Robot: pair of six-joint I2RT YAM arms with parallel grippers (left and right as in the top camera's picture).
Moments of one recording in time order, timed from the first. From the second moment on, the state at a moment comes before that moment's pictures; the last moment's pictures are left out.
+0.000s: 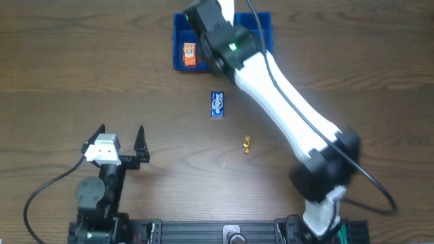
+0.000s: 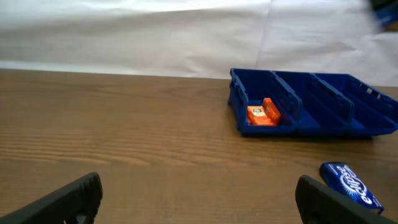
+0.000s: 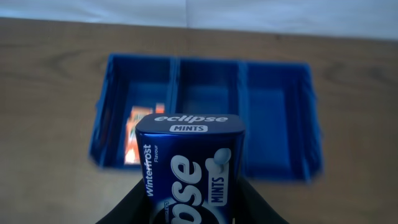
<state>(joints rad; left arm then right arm) -0.09 0.02 0.02 -0.12 0.01 -0.08 0.61 2.00 1.96 -0.82 0.40 0.40</state>
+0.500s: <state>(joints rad) -0.09 0.02 0.02 -0.12 0.01 -0.08 0.47 2.26 2.02 -0.65 0.24 0.30</state>
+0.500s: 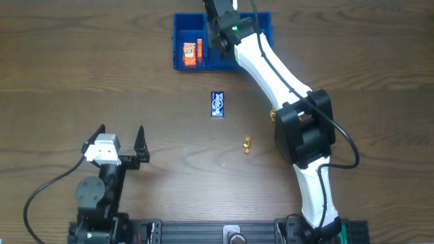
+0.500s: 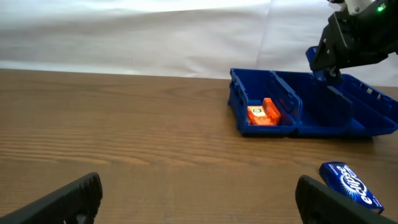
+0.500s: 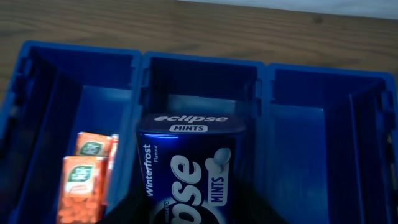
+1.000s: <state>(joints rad) -0.09 0.02 0.02 -0.12 0.01 -0.08 0.47 2.19 2.03 -0.83 0.15 0.29</state>
